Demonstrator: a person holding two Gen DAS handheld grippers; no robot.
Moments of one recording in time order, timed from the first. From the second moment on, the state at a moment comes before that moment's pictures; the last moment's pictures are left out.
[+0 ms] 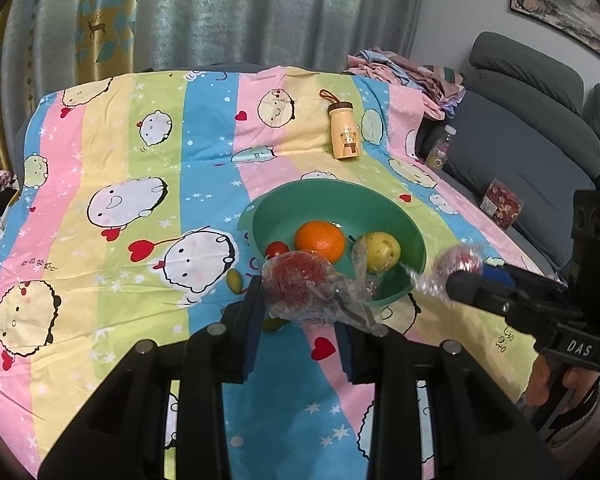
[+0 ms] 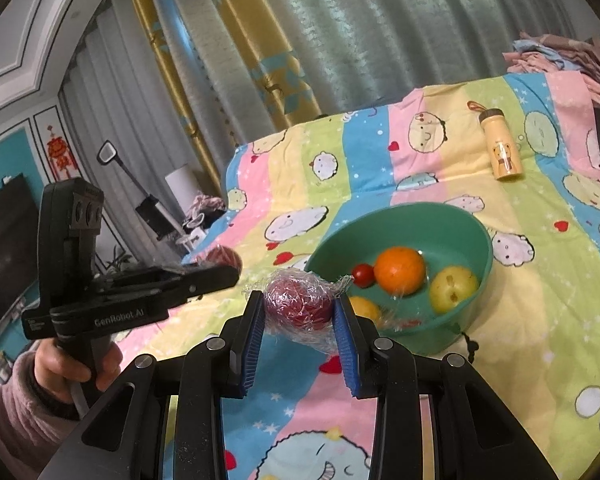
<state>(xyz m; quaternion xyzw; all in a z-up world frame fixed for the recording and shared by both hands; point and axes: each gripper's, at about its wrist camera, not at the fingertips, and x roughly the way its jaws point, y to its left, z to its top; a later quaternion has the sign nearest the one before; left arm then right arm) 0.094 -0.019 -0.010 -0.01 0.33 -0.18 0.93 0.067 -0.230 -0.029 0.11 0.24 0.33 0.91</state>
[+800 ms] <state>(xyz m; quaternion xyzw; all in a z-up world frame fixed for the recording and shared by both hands) 0.149 -0.055 -0.012 0.02 0.33 -0.19 0.93 0.134 -0.242 -0.013 0.17 0.21 0.28 0.92</state>
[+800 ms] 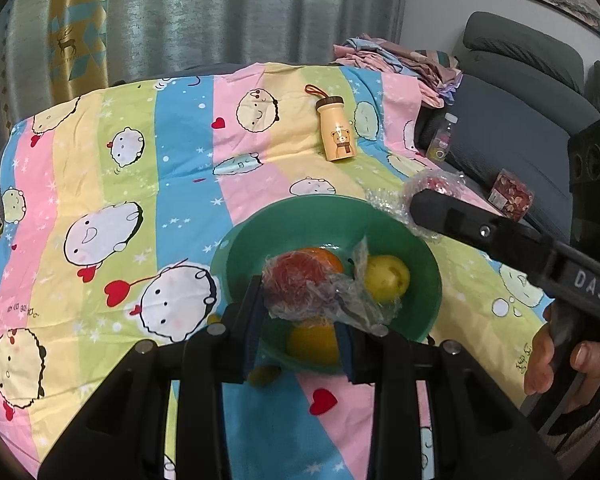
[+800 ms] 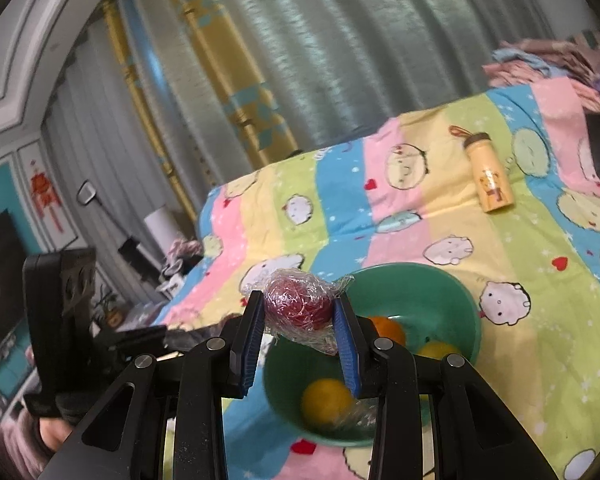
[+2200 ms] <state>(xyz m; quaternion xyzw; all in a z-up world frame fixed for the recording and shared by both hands) 0.192 -0.099 -0.052 0.10 0.38 -0.15 0.91 0.163 -0.253 -0.054 0.16 0.29 0.25 0.91</state>
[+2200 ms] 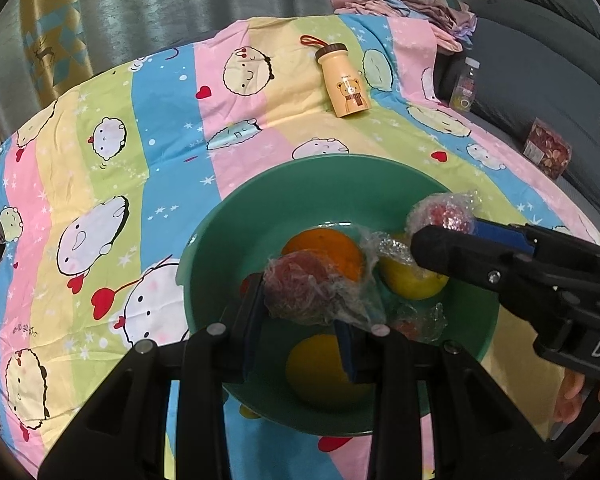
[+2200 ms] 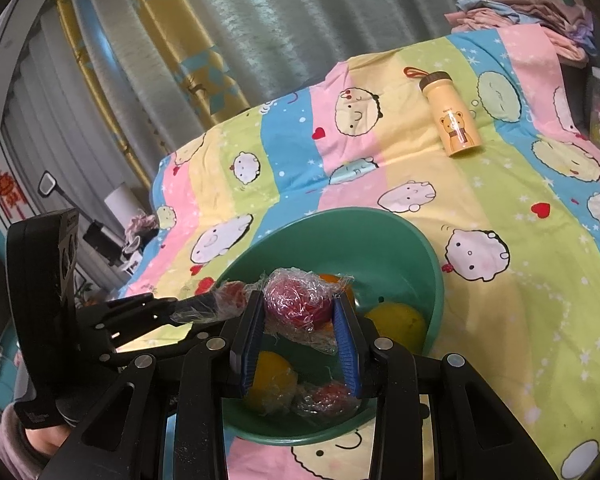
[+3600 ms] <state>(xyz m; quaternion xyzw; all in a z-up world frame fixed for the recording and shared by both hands) 0.182 -0.093 -0.043 0.11 0.36 -0.11 0.92 0.159 -0.258 -0.052 0.17 0.29 0.23 0.92</state>
